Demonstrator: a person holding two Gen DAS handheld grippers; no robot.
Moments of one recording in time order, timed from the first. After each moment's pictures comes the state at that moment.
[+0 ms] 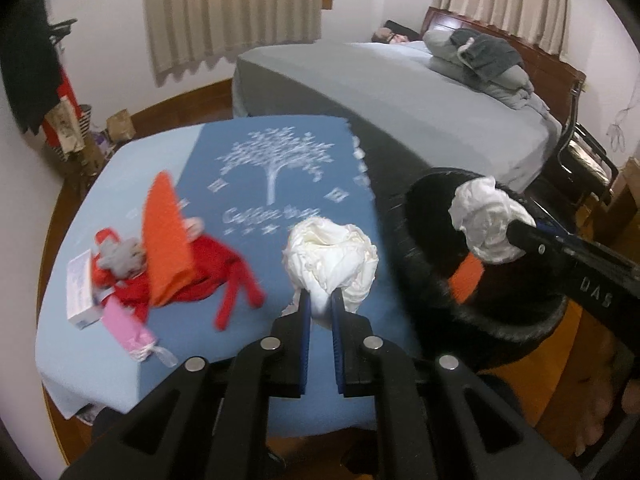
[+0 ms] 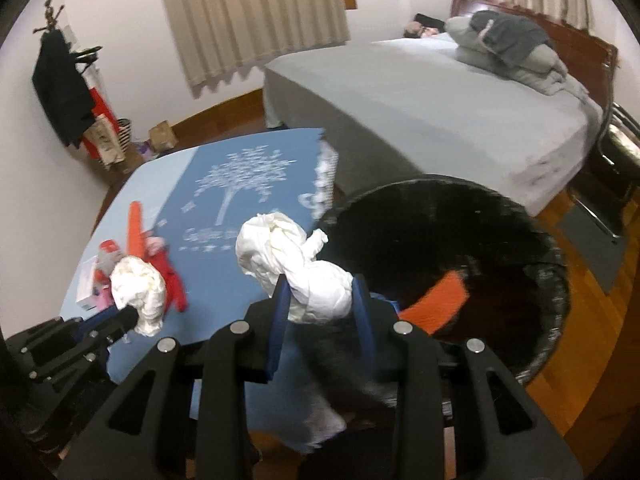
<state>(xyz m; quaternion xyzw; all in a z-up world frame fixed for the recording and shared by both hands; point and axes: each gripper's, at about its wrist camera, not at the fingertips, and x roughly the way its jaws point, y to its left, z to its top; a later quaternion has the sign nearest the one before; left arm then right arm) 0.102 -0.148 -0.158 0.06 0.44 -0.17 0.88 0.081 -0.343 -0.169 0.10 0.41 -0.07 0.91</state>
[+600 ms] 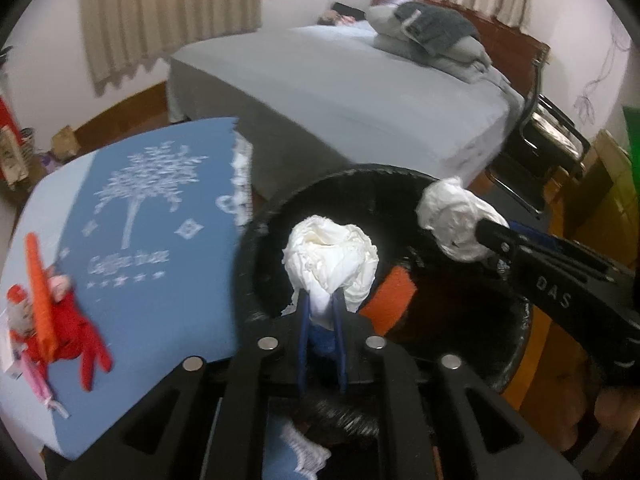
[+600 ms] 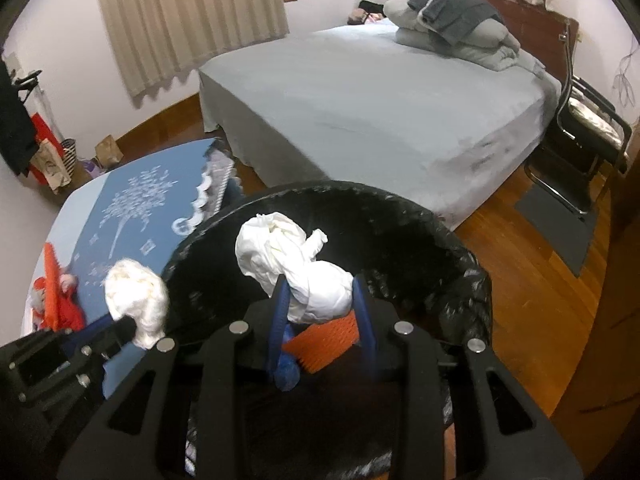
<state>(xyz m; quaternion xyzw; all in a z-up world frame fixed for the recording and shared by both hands) 0.139 -0.310 -0.186 0.08 0.46 -0.25 0.85 0.104 -0.481 -0.196 0.12 0.42 -0.15 0.89</state>
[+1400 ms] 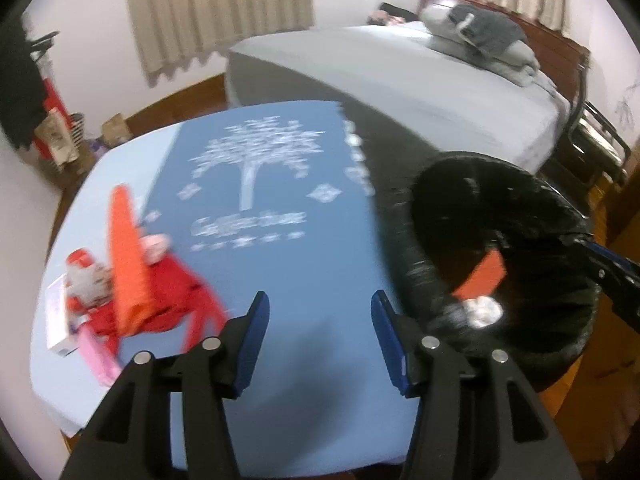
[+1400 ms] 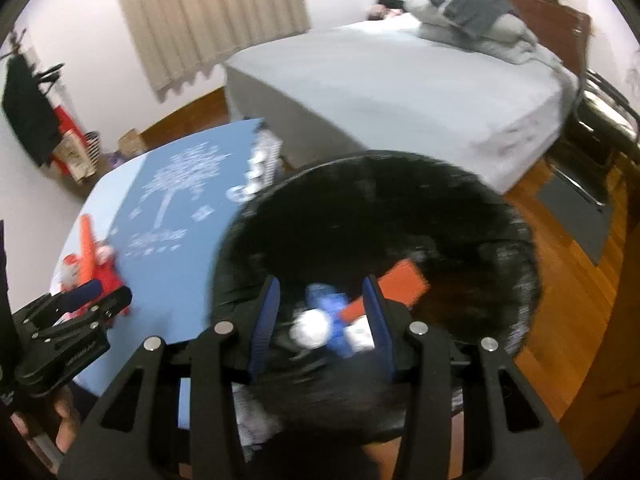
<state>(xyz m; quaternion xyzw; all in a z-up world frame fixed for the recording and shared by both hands) 0.142 -0.171 -0.190 0.09 0.45 -0.15 0.87 0.073 -0.393 -0.196 0.13 0.43 -0.10 0.89</state>
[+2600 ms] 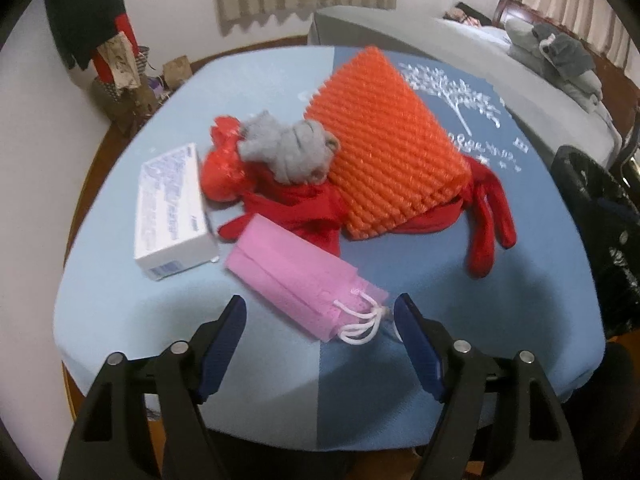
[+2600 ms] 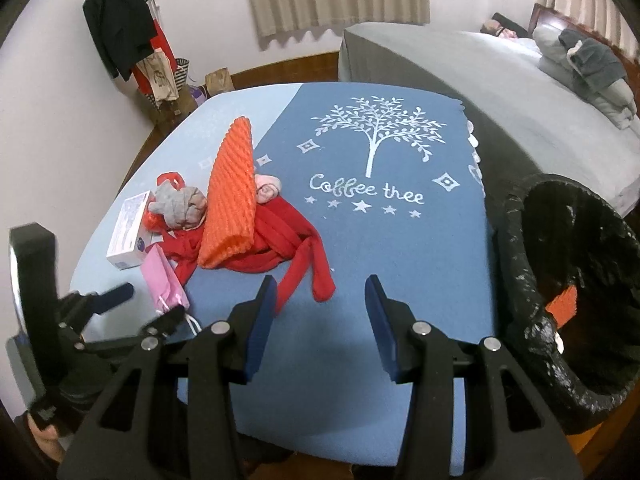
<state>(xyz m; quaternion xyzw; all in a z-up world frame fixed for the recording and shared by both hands) 0.155 0.046 -0.261 0.04 0.50 -0.07 0.86 0.153 -0.152 -0.227 0.04 0.45 0.03 0.89</state>
